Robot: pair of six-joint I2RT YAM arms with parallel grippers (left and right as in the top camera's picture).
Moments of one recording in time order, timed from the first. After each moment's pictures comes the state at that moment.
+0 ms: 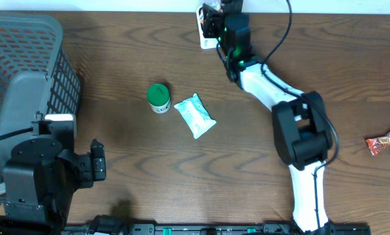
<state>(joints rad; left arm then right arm) -0.16 0.80 1.43 -1.39 -0.30 -0.04 0.39 2.30 1.67 0.50 0.06 0.39</state>
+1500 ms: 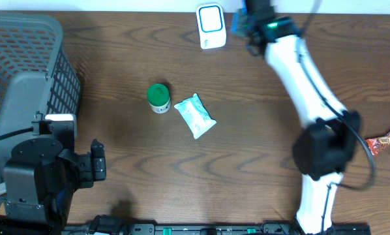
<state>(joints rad) -0.16 0.80 1.43 -1.39 -0.30 -0.04 0.29 2.11 2.06 -0.78 0.31 0.41</state>
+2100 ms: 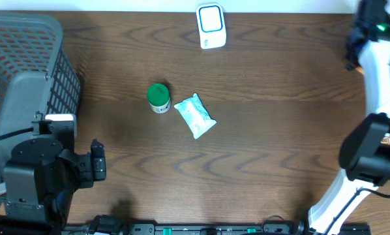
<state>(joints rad) -0.16 0.80 1.43 -1.39 -0.30 -0.04 -0.25 2.07 1.87 -0.94 0.67 0.42</state>
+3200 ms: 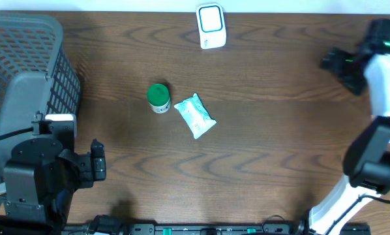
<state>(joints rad) -0.16 0.80 1.43 -1.39 -0.30 -0.04 -0.20 2.01 1.71 -0.96 -0.13 0.42</state>
